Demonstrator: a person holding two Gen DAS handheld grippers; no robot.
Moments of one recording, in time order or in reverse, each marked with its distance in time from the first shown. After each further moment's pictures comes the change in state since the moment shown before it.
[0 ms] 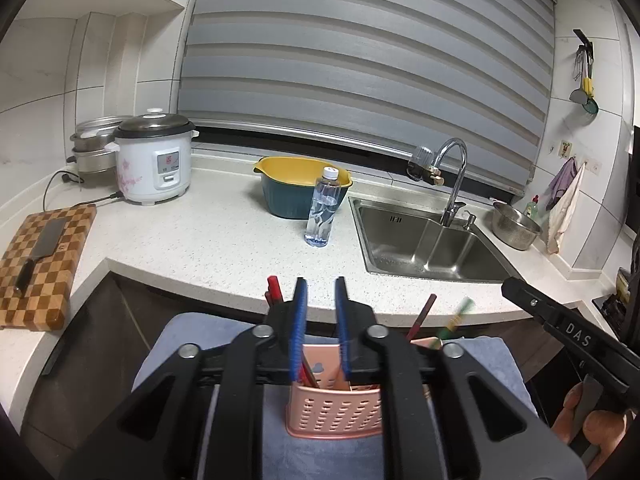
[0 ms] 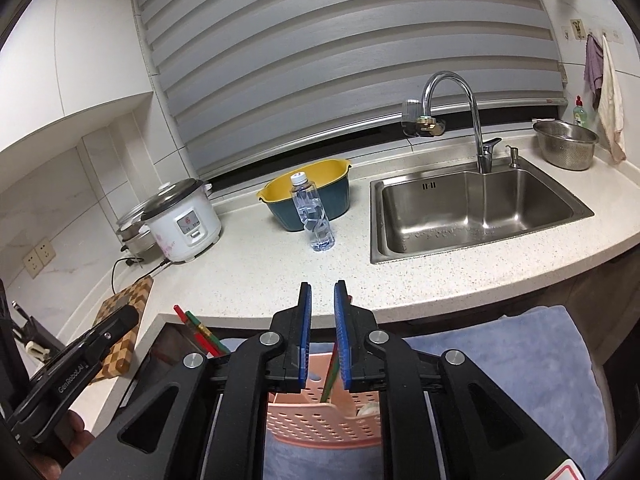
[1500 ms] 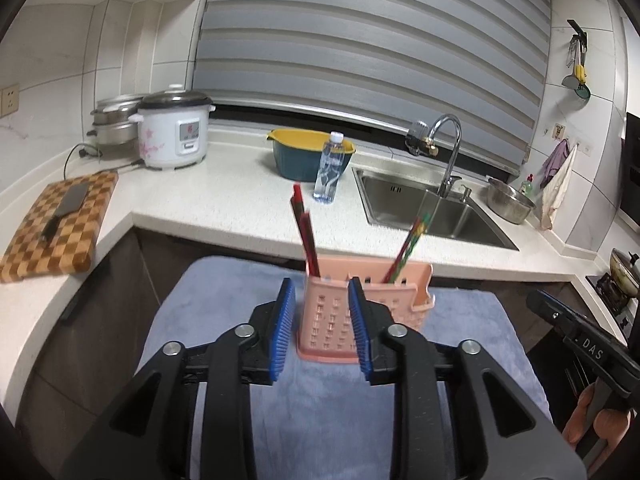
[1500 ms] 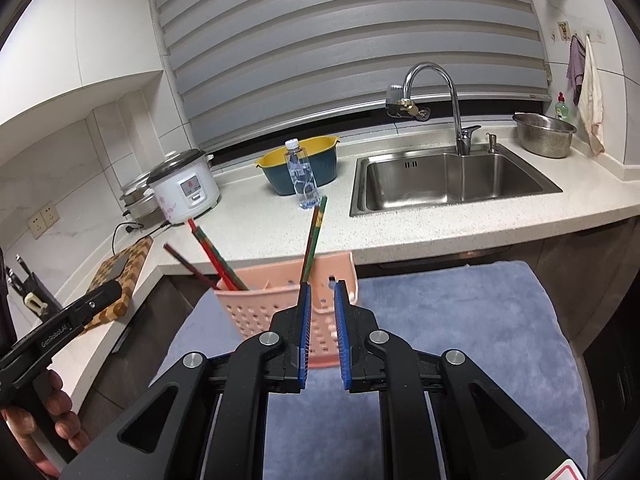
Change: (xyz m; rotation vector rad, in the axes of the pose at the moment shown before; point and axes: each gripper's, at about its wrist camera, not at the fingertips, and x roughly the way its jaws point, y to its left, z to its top) left arm -0.073 0.009 -0.071 -0.016 0.063 0.008; right arm -0.079 -0.019 -0.080 -0.056 0.039 -0.032
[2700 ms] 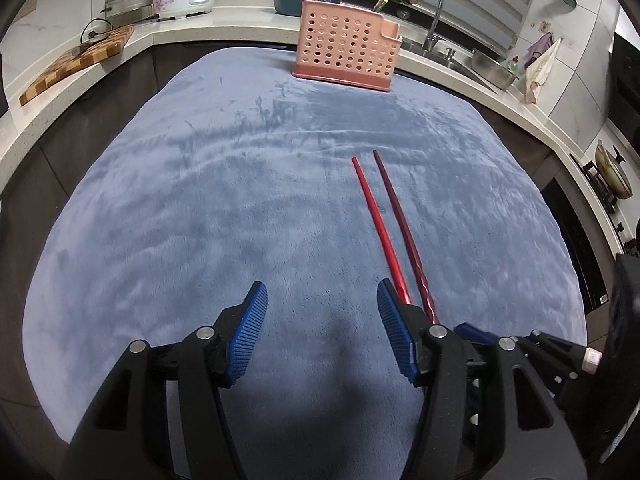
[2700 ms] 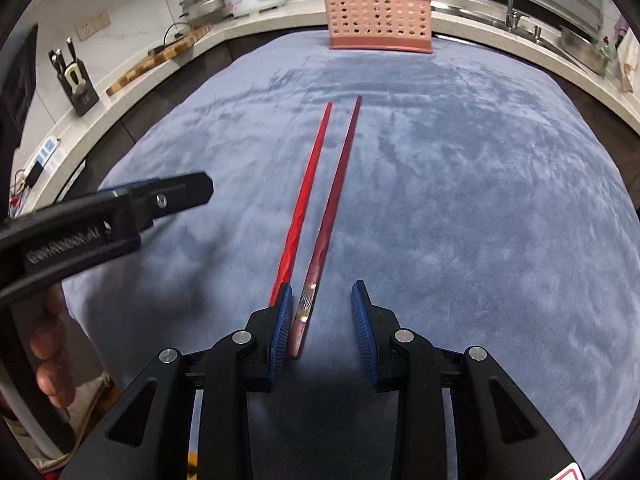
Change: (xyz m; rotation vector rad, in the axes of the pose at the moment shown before) left arm -0.120 -0.006 -0.276 0.002 0.385 -0.023; right arm -0.115 0.052 -0.325 -0.218 0.491 0.048
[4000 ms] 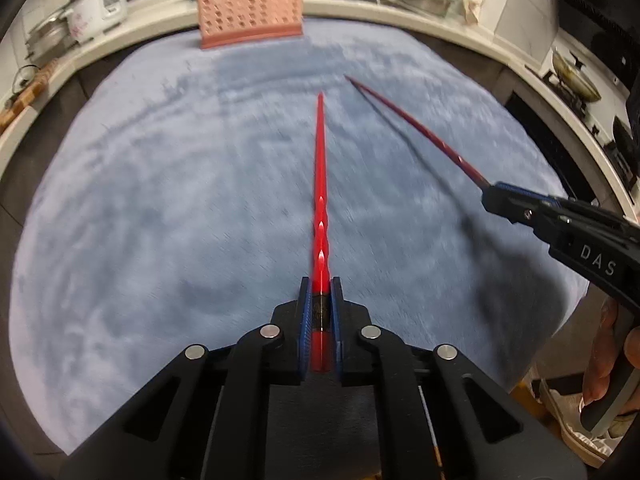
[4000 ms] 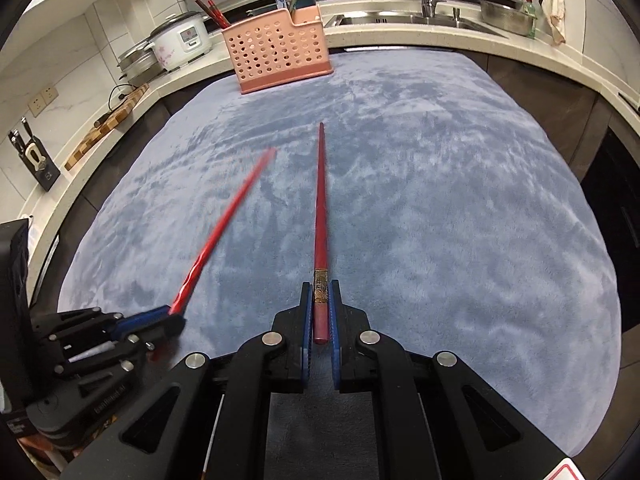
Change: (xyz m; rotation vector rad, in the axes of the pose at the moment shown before) left arm 0.016 -0.053 -0.029 0.254 0.107 -0.065; right arm -0.045 -0.074 0.001 0.219 -0.106 -0.091
